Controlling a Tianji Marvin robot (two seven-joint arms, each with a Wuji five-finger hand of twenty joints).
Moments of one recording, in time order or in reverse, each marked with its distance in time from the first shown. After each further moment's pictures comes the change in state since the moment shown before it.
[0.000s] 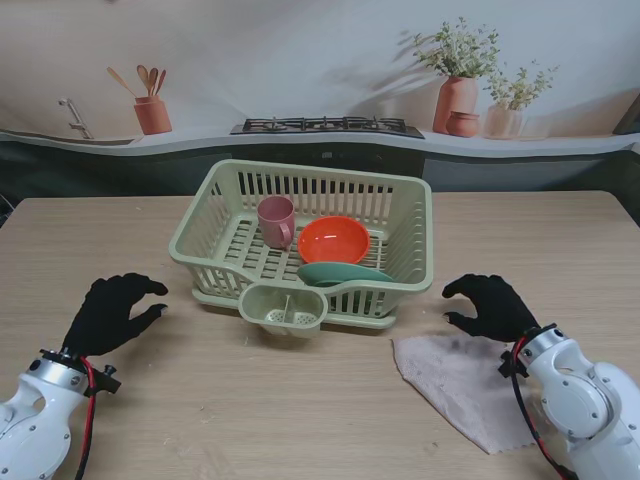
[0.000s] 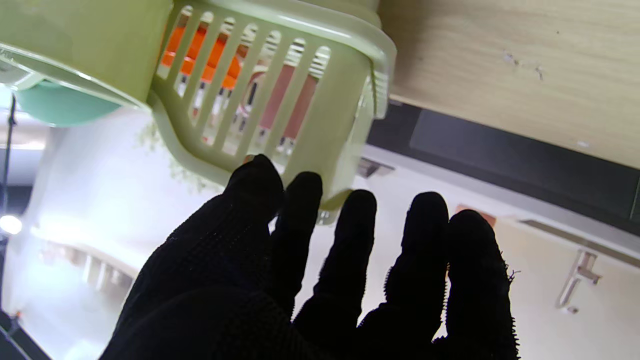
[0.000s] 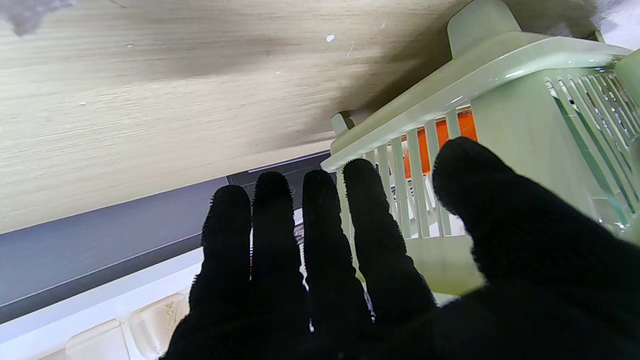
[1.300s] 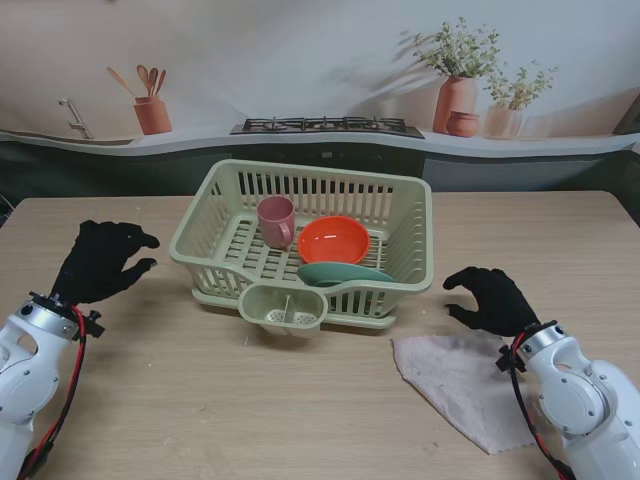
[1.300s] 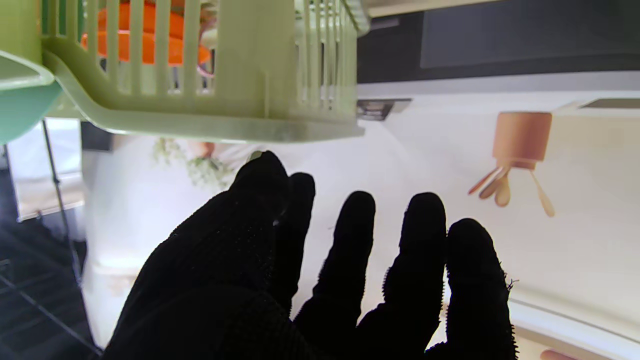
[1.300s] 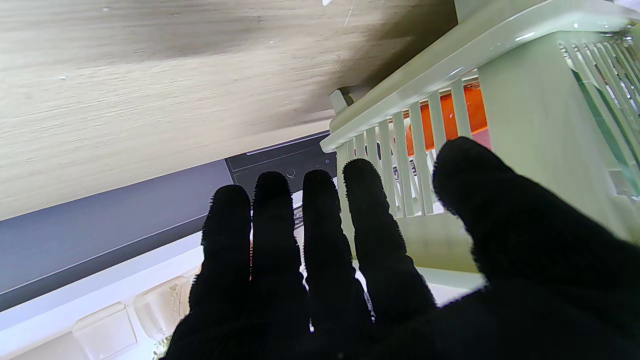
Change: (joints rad) left arm -0.241 0.041 -0.010 0.131 0.248 -0.122 0.078; right arm 0.020 -0.008 -0.011 0.021 0.014 0.000 -0.055; left_hand 0.019 -0.038 0.032 0.000 -0.044 -0.037 0.092 -0.011 -0.015 0.000 0.008 0.013 -0.005 -0.013 0.004 0.000 -0.080 -0.002 -0.029 -0.011; right_hand 0.000 0.000 0.000 0.000 0.000 0.000 0.000 0.000 0.000 0.000 0.000 0.000 0.000 0.000 0.000 0.000 0.002 0.000 0.000 0.000
